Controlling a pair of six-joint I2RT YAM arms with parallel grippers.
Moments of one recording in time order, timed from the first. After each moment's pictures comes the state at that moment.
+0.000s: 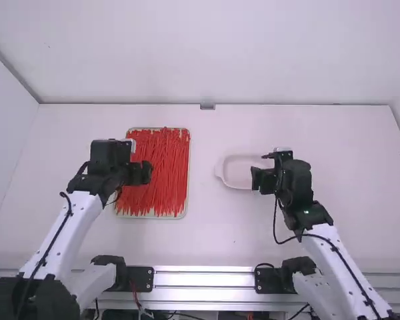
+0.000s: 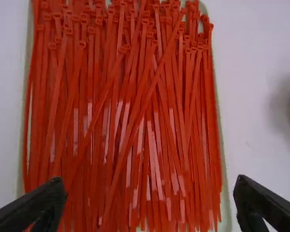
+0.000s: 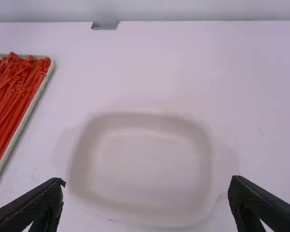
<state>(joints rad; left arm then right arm) 0.01 1.15 0.80 -0.57 0.20 -0.11 0.23 0.96 0.55 -0.21 -0.03 0.09</state>
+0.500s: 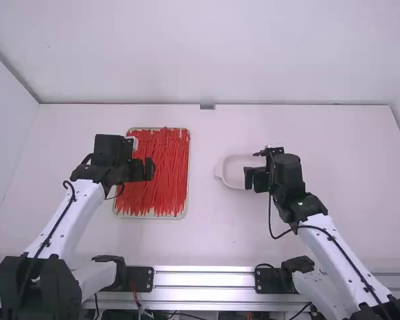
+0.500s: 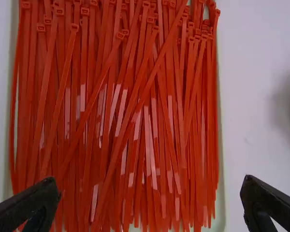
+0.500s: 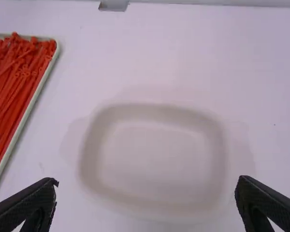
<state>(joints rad) 0.01 1.23 0.85 -0.61 0.21 -0.14 0.29 1.02 0.60 -0.26 0.00 0.10</state>
